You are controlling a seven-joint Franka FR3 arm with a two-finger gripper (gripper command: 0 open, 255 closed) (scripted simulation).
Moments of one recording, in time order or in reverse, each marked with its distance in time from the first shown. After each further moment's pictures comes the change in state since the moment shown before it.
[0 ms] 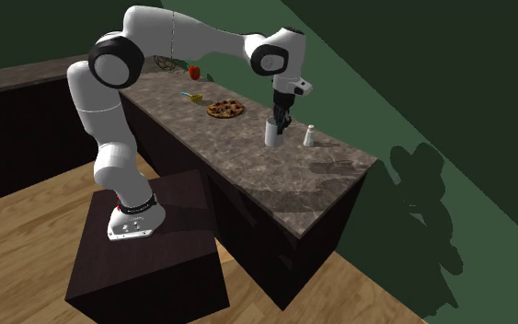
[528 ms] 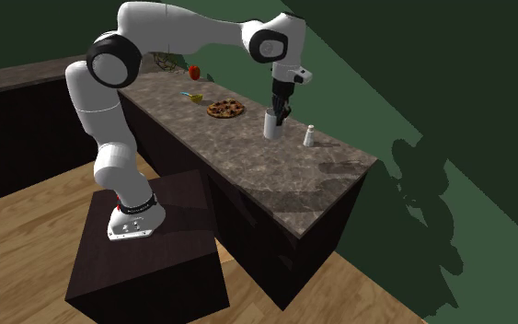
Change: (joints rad) arm 0.004 -0.014 0.003 0.076 -0.001 -0.090 0.010
